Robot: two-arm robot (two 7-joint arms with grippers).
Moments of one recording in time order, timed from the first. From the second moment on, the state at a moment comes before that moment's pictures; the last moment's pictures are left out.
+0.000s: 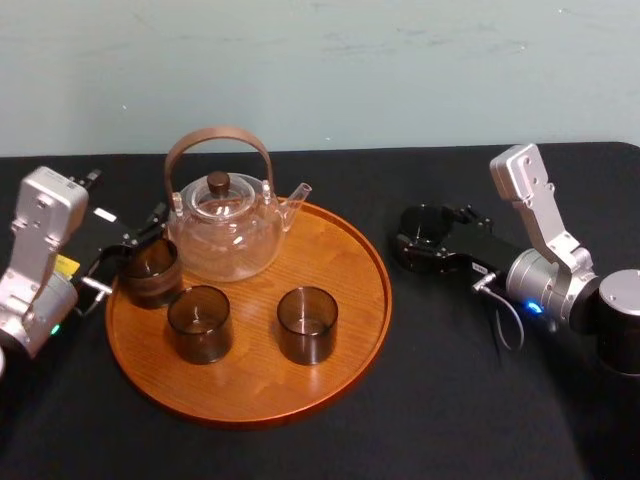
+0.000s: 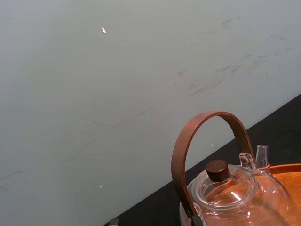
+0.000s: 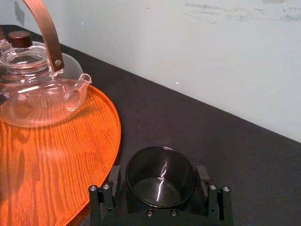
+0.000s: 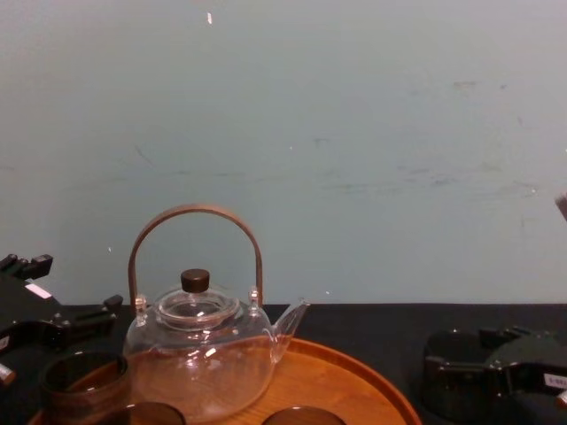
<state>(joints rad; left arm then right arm) -0.20 0.60 0.45 -1.41 -0.25 -0.12 0.03 0.35 0.35 -0.35 -1.17 0.22 0.08 0.44</state>
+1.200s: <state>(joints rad) -0.20 0.60 0.45 -1.41 -0.25 -0.12 0.03 0.37 0.34 -0.37 -1.12 0.23 0.09 0.45</state>
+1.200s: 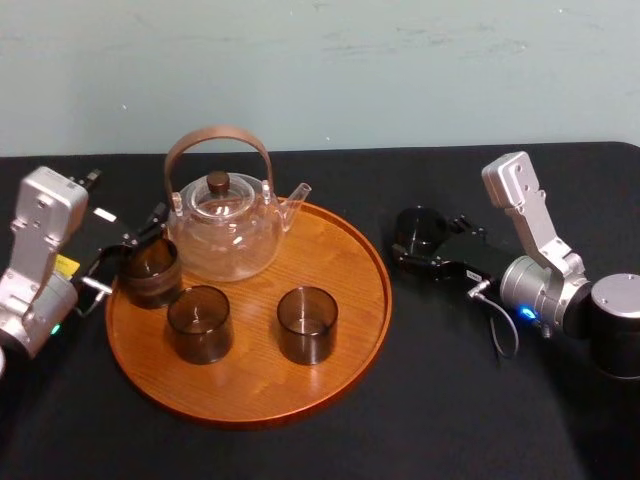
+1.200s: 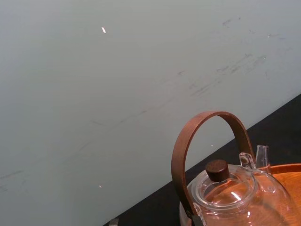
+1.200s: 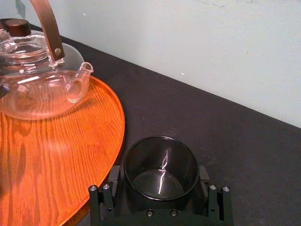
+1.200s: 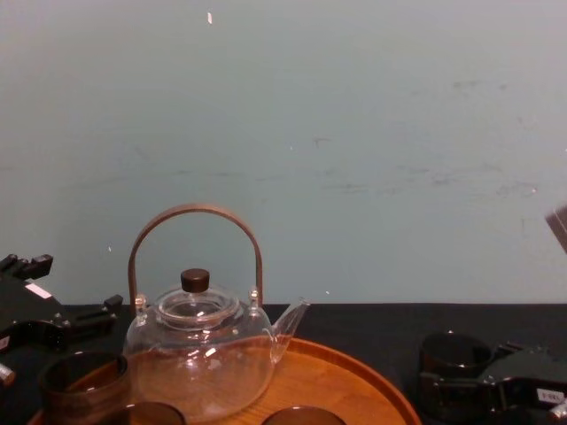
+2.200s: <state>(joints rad) -0.20 0.60 0.45 -1.41 -0.25 -0.12 0.03 0.37 0.34 -0.36 -1.13 0.24 0.09 0.45</state>
